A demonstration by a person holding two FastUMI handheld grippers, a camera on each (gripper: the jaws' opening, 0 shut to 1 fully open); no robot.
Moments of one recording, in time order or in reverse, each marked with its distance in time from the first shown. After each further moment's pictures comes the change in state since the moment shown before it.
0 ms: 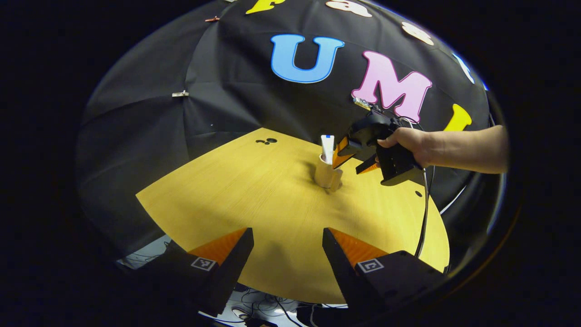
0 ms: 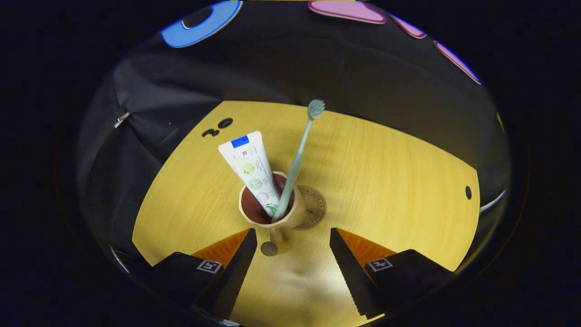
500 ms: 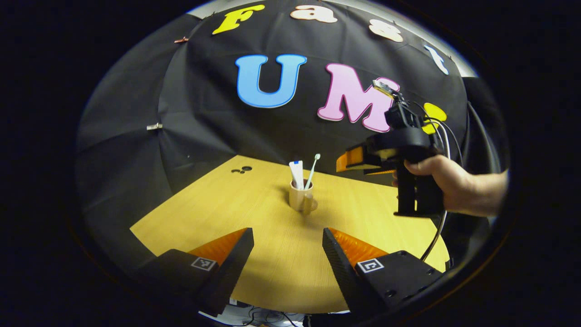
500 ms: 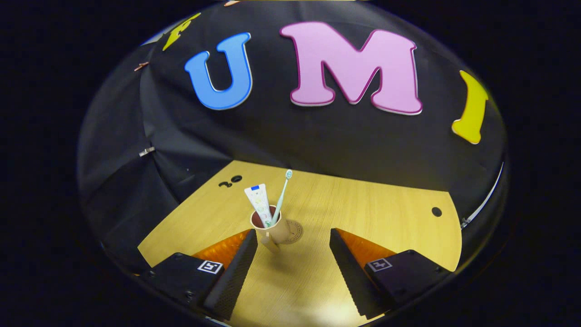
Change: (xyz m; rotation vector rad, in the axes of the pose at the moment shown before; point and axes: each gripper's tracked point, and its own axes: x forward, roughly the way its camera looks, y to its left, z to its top) left arm -0.018 -0.055 0.059 0.127 -0.148 -0.108; right arm -0.165 -0.030 0.008 0.001 -0.458 -0.010
